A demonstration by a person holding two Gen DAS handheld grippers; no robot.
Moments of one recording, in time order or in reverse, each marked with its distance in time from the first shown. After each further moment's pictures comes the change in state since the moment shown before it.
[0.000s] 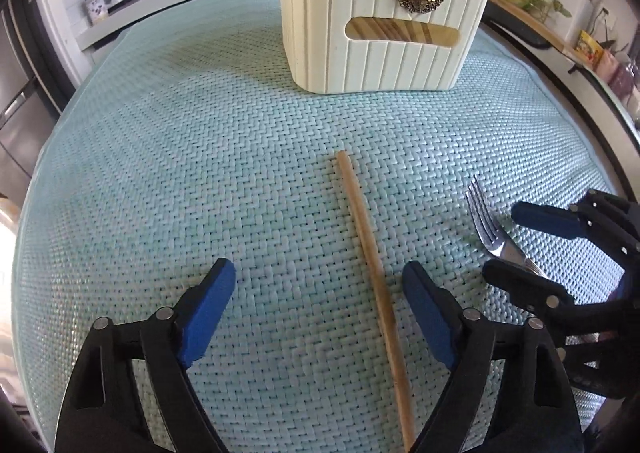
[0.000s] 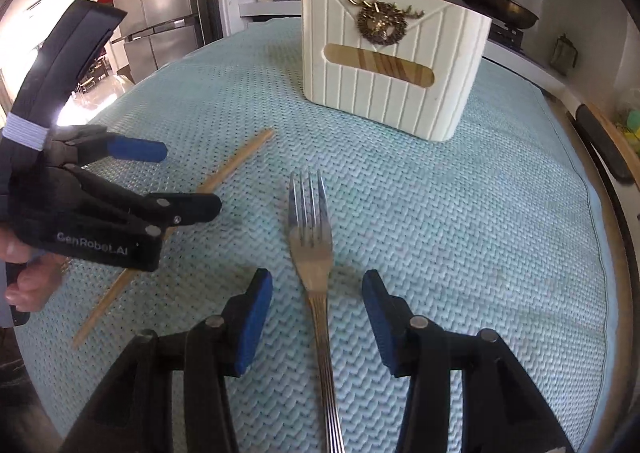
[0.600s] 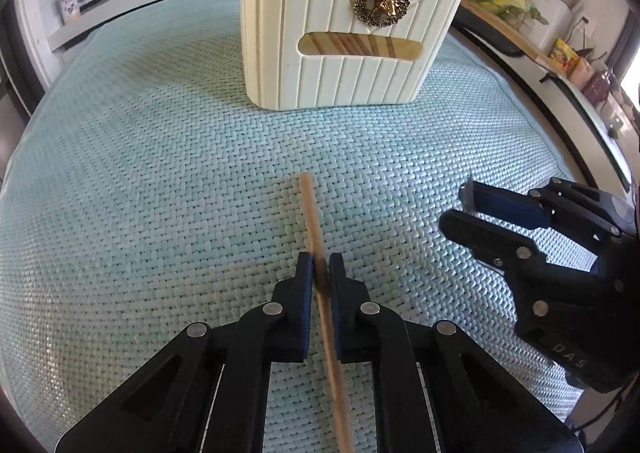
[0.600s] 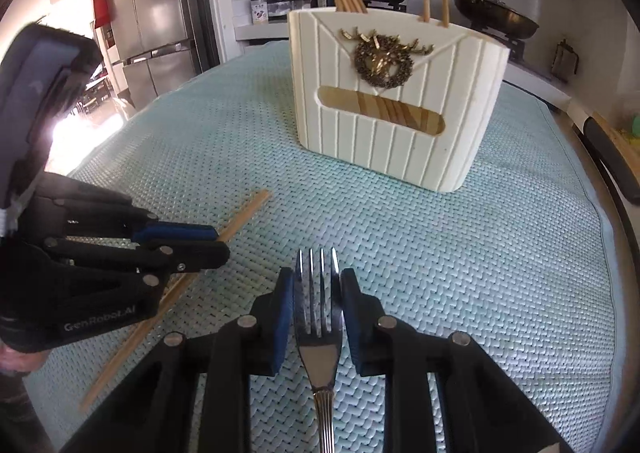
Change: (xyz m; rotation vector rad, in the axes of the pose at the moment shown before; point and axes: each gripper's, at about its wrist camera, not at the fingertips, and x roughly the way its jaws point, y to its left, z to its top) left arm -0.007 -0.001 0.009 -0.015 0.000 -0.129; right arm -0.008 -0.017 0.021 0.063 -0.090 0.017
